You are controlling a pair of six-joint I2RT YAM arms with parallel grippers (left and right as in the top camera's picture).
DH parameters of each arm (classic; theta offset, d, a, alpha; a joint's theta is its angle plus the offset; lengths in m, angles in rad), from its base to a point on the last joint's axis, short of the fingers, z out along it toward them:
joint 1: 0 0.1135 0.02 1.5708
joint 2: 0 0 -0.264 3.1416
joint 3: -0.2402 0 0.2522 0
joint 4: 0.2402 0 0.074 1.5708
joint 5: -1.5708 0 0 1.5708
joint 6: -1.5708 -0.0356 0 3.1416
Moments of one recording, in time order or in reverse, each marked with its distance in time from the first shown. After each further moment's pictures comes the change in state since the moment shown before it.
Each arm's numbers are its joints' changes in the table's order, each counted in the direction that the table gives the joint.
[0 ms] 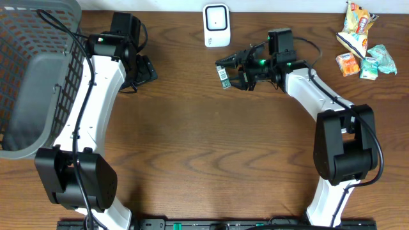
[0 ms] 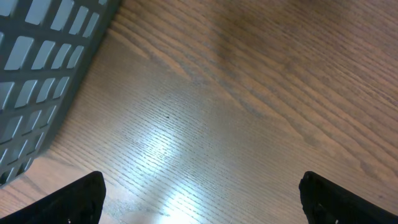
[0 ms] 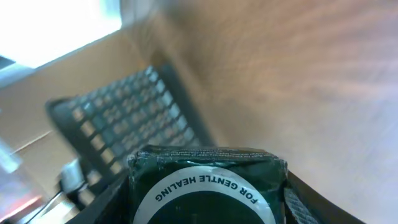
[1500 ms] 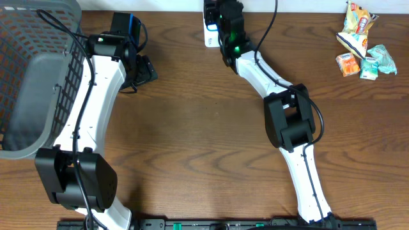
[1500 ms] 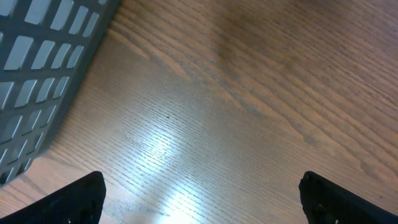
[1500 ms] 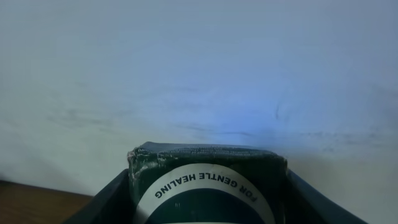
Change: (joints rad) left arm 0.000 0.000 0.000 0.000 0.000 0.000; right arm 0.188 -0.543 -0.704 -0.592 -1.099 1.101
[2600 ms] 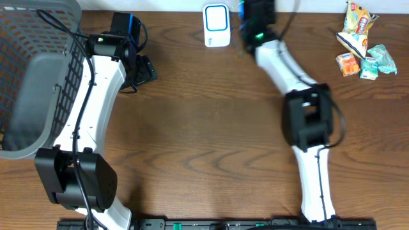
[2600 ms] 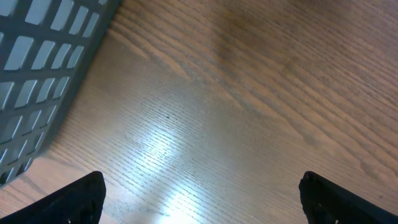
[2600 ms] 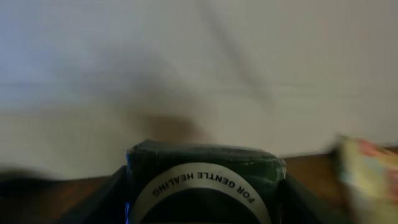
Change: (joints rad) left arm 0.000 0.000 0.000 0.000 0.000 0.000; right arm -0.132 0.106 -0.009 0.423 -0.436 0.126
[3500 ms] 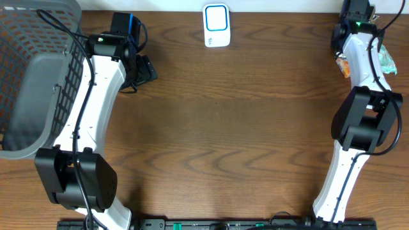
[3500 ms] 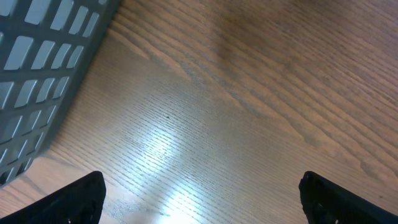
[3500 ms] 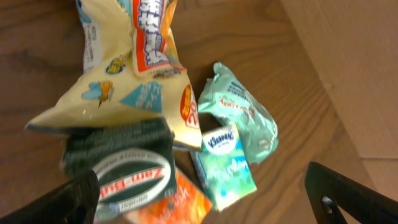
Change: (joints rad) left arm 0.000 0.000 0.000 0.000 0.000 0.000; right arm -0.442 0.080 -0.012 0.650 -0.004 -0.054
